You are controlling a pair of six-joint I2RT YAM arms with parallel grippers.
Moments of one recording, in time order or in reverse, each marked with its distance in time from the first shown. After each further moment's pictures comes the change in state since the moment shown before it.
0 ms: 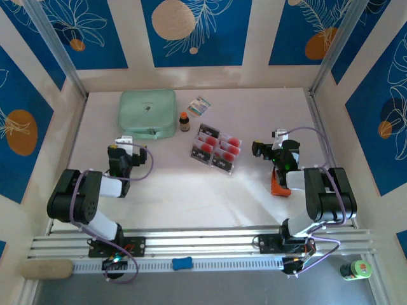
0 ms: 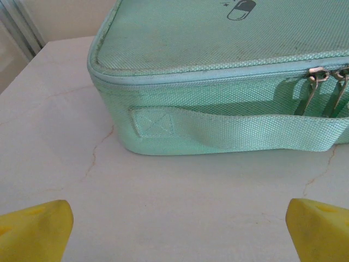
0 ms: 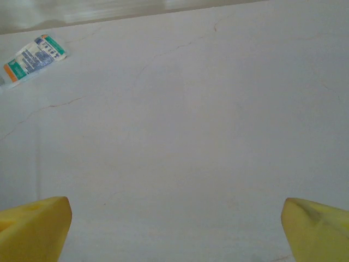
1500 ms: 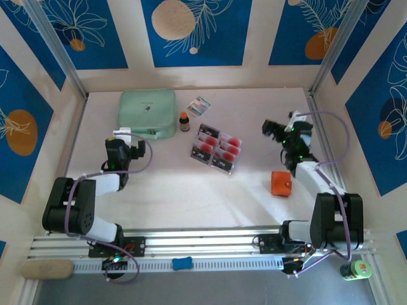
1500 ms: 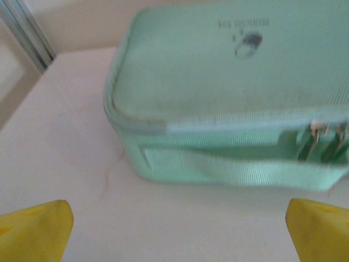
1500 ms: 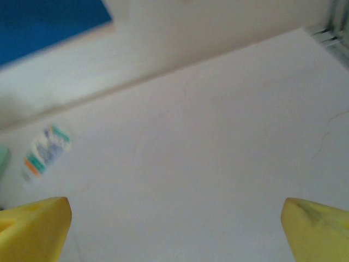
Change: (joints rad) left arm 0.000 -0.129 0.141 -0.282 -0.024 -0.007; right arm -0.074 -0.262 0.298 -0.527 0.058 0.267
